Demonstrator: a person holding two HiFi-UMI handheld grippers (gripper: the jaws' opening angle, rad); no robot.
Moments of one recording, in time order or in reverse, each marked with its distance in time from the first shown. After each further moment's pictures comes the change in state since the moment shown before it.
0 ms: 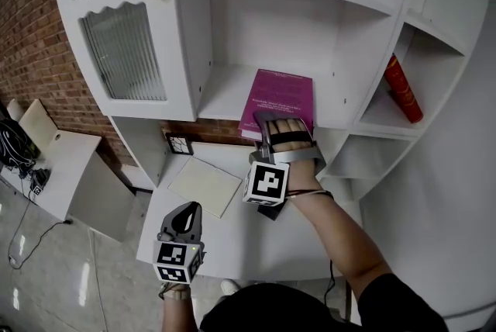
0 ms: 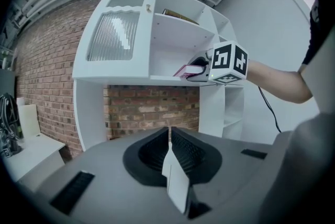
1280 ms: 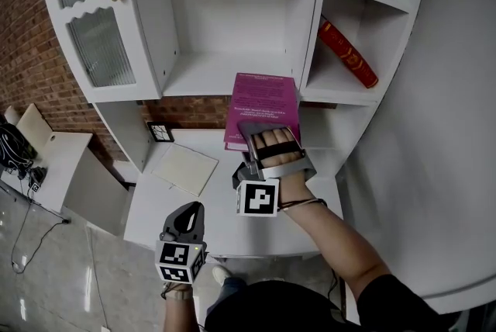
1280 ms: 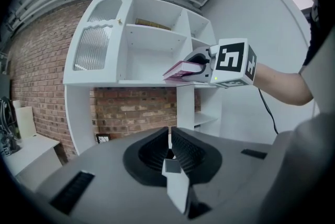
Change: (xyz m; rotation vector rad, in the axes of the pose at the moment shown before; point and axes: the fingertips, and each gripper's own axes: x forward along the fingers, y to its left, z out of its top) left arm -0.056 -0.142 -0.002 0.030 0.008 -0.061; right arm -0.151 0.022 -0.053 -0.013 -0.053 -0.055
